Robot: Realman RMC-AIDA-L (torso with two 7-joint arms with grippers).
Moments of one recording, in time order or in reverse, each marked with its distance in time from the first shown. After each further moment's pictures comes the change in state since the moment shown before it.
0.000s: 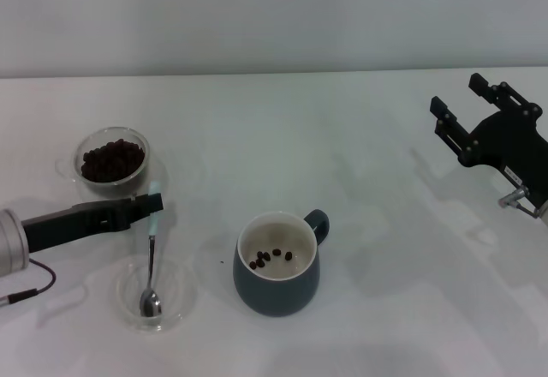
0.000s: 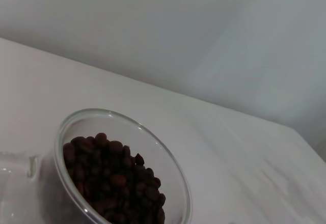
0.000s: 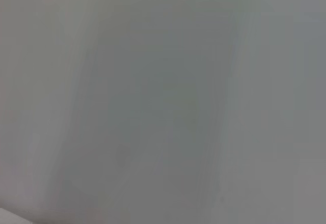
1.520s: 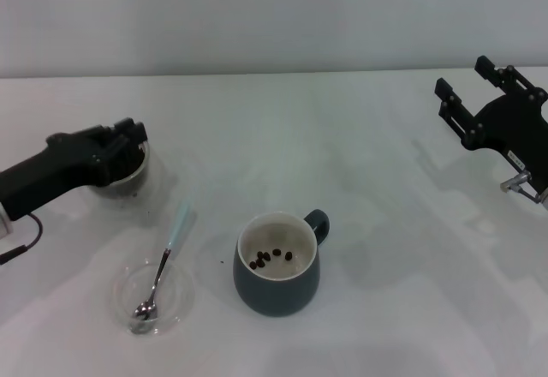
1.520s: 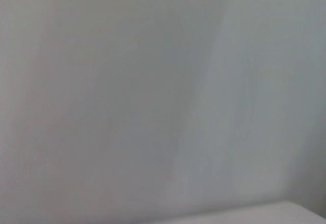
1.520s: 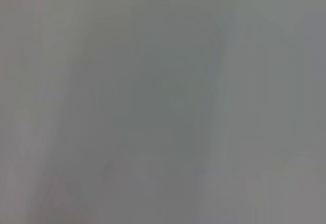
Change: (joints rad) left arm 0.079 -0.045 -0.034 0.093 -0.267 0.065 0.465; right arm 0.001 0.000 0.038 -0.036 0.000 0.008 -0.006
